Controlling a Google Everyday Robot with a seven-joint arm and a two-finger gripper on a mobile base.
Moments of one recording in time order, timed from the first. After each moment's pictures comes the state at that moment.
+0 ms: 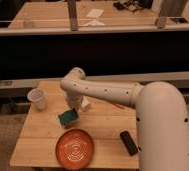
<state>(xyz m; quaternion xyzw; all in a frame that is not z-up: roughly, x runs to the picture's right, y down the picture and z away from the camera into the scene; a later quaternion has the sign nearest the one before) -0.099 0.109 0.845 -0.23 -0.21 -0.52 0.80</state>
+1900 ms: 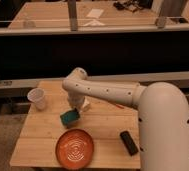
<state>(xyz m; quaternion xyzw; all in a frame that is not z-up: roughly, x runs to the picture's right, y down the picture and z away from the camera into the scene) -0.089 0.109 0.847 -0.23 -0.21 -0.52 0.80</state>
